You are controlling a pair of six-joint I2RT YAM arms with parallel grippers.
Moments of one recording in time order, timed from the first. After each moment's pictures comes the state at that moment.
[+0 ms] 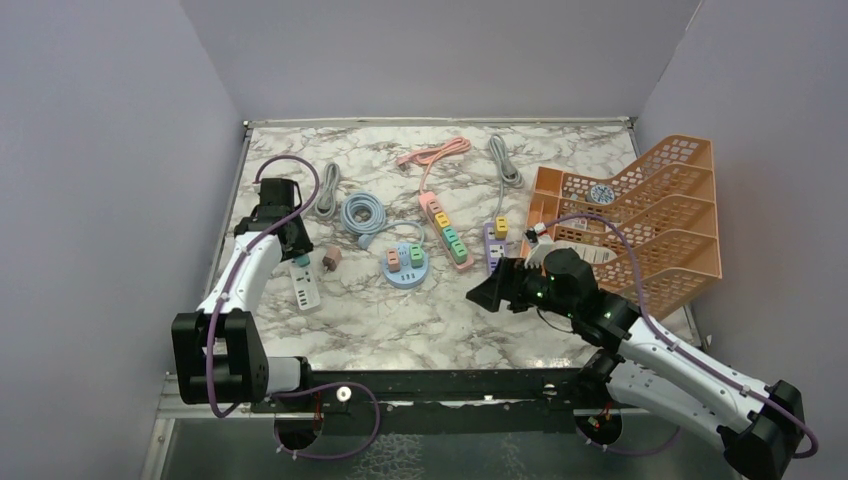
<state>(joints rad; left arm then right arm) 0.02 1.31 0.91 -0.64 -0.15 -0.34 0.76 0.76 0.50 -0.20 -0.15 0.75</state>
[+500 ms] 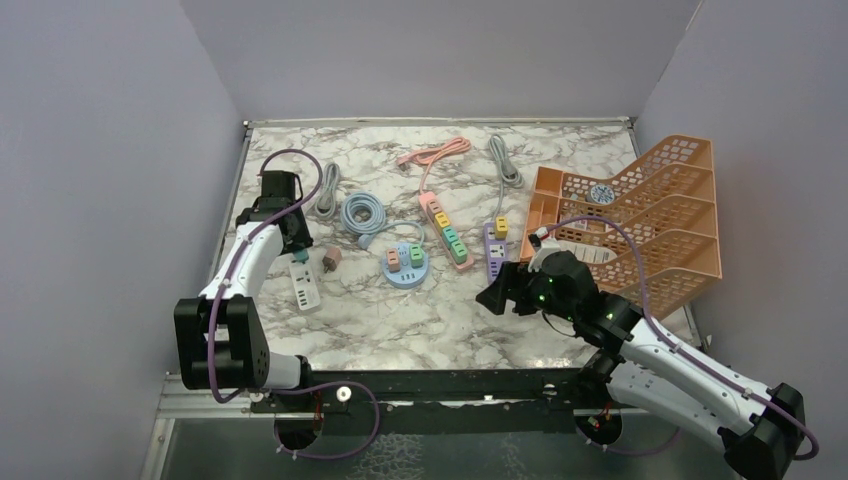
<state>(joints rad) 0.03 1.38 0.96 -0.63 -0.15 -0.29 0.76 0.74 0.51 -0.34 -0.02 0.67</state>
